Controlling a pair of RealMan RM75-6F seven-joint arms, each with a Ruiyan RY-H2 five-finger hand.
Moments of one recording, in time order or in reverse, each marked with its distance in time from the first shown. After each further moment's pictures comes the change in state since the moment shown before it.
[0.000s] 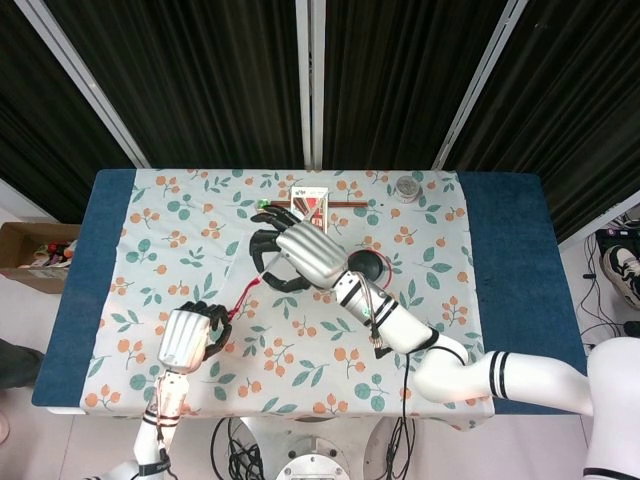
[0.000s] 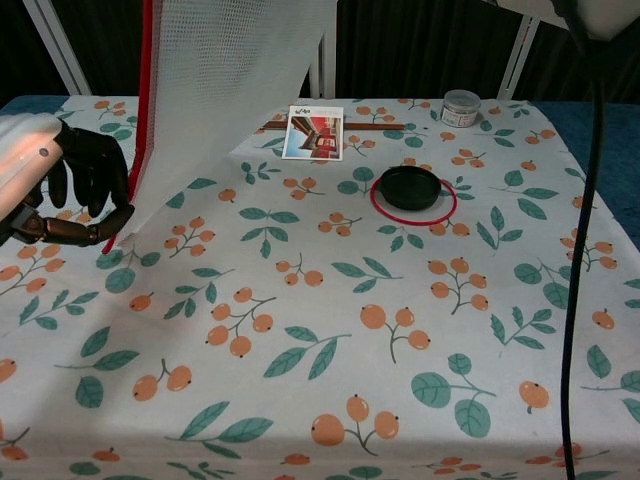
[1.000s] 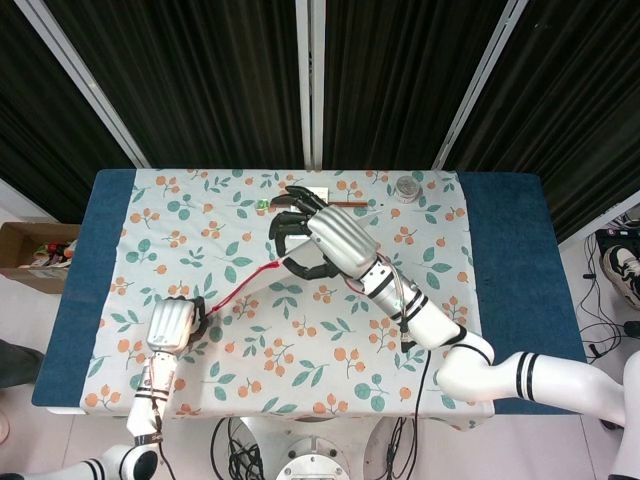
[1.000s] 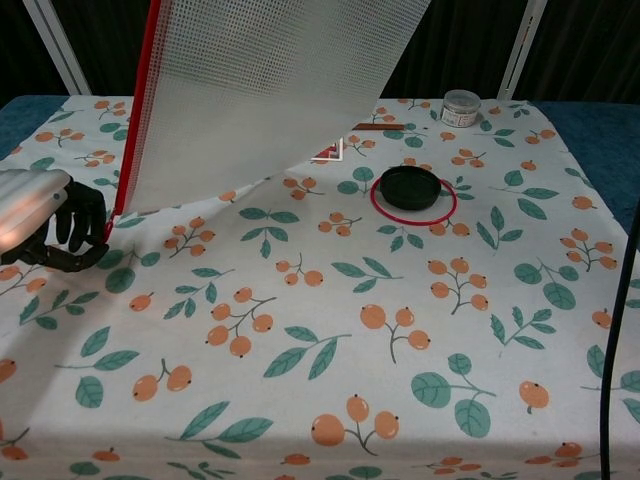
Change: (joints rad) left arm -0.037 -0.009 -0.069 0.168 -0.230 -0.218 0.022; right arm -0.063 0.087 0.004 -0.028 -0.086 0.093 0.160
